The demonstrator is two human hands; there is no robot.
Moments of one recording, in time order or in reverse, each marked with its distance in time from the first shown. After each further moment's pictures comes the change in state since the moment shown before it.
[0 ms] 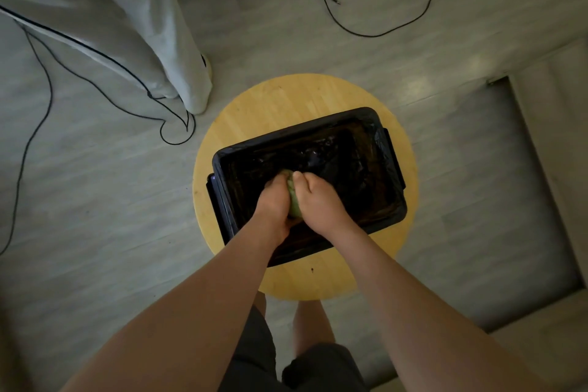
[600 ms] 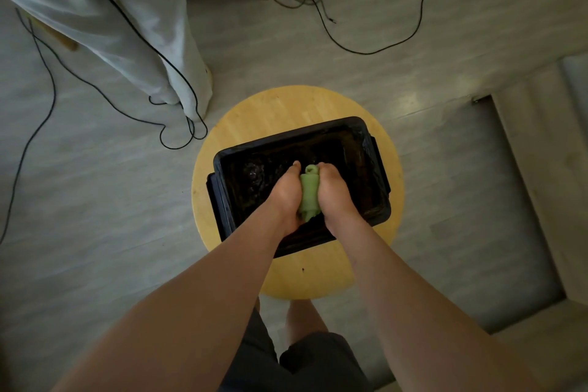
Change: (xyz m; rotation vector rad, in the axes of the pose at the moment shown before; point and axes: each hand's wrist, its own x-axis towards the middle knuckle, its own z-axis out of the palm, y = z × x) left_hand -0.043 0.017 0.032 -0.010 -0.172 -0.095; right_hand -0.007 -0.013 -0.028 0.623 0.110 0.363
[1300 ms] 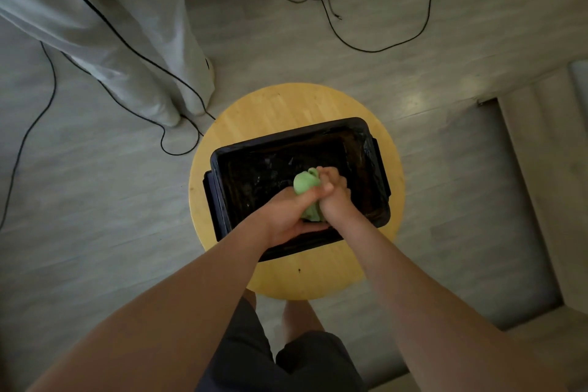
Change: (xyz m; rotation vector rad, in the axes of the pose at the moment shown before) left_hand -0.004 -0.015 -0.021 0.221 -0.426 0.097; right_hand 0.019 0.007 -0.018 -0.550 -0.008 -0.091
